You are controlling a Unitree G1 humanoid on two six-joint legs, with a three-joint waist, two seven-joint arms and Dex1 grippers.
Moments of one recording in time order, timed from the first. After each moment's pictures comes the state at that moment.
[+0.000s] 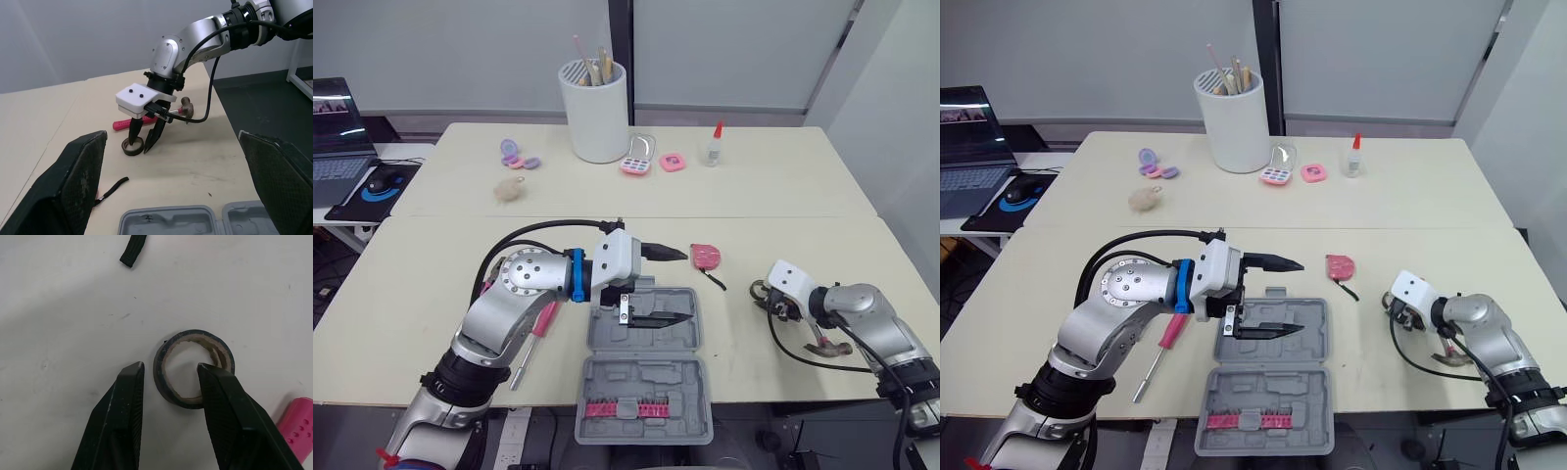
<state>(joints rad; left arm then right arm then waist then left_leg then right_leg) -0.46 0.56 -0.25 -0.35 -0.40 0.34 -1.08 -0.34 -0.73 0.18 0.25 -0.10 0.29 0.86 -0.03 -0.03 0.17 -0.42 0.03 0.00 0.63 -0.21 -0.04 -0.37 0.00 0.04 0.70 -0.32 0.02</state>
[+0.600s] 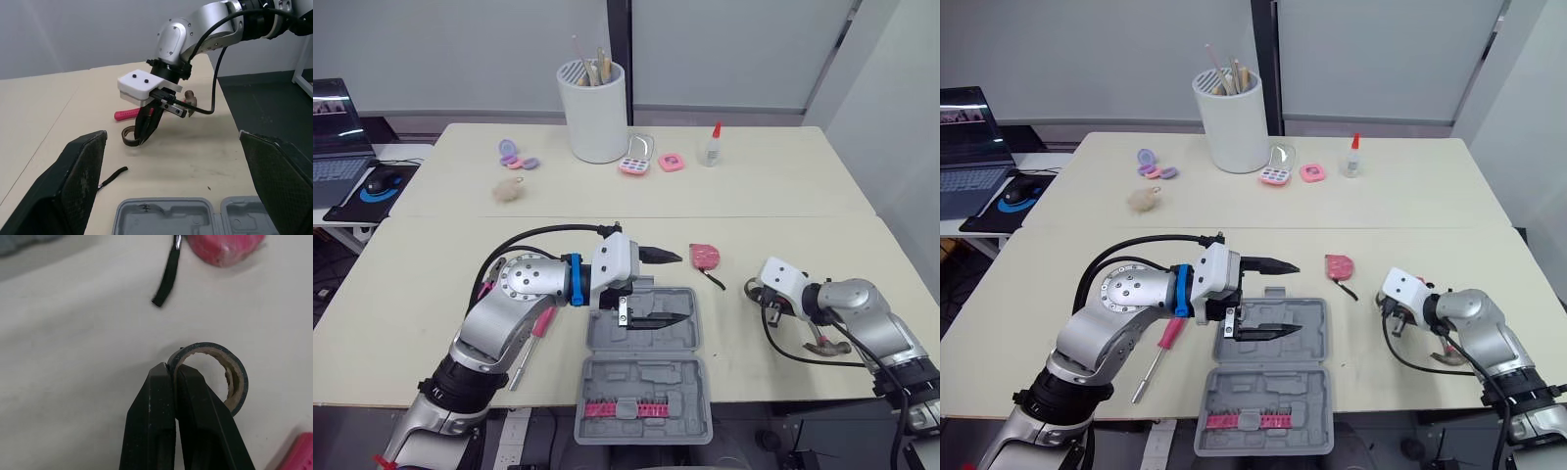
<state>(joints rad) -0.42 0.57 -0.23 -0.37 -0.42 0.39 -1.05 -0.33 -0.72 0.19 0.06 -0.07 0.38 0.93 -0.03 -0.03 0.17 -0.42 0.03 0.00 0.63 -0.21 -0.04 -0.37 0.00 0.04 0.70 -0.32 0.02</state>
